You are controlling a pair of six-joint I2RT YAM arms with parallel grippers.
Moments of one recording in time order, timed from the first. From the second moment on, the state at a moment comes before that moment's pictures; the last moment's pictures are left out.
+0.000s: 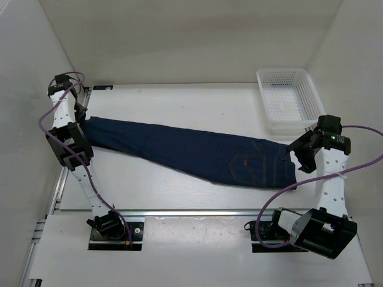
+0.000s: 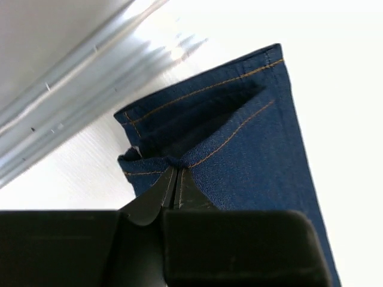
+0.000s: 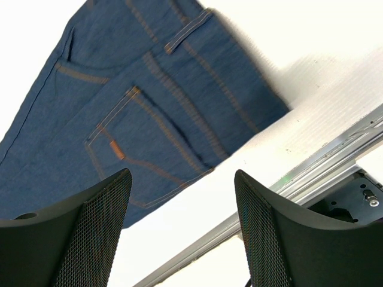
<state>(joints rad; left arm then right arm) 0.38 2.24 2.11 -1.05 -0.25 -0.54 -0.31 1.13 1.10 -1.11 0.01 0.62</state>
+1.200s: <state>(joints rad) 0.41 2.32 1.94 -0.95 -0.19 -0.55 -0.31 1.13 1.06 -1.08 0.00 0.62</state>
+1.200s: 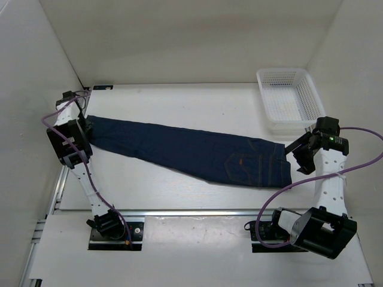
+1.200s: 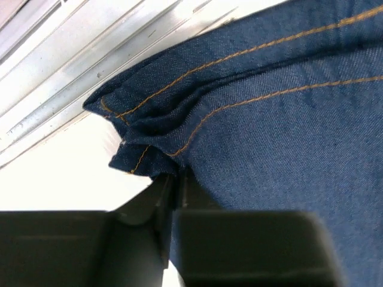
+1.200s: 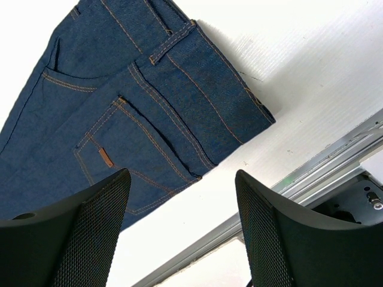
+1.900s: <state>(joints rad) 0.38 2.18 1.88 -0.93 -0.25 -0.56 -0.31 1.11 1.06 -1.08 -0.01 0.62</state>
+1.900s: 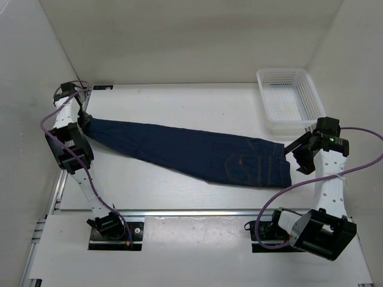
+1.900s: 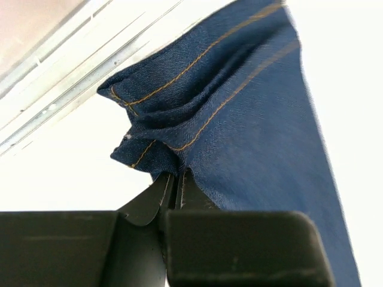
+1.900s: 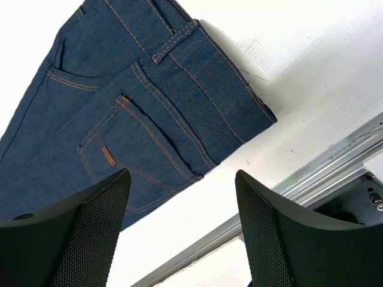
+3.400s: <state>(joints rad) -0.81 1.92 1.76 -1.11 -0.37 -0.69 -0.31 0.91 1.00 -1.08 -0.07 0.60</state>
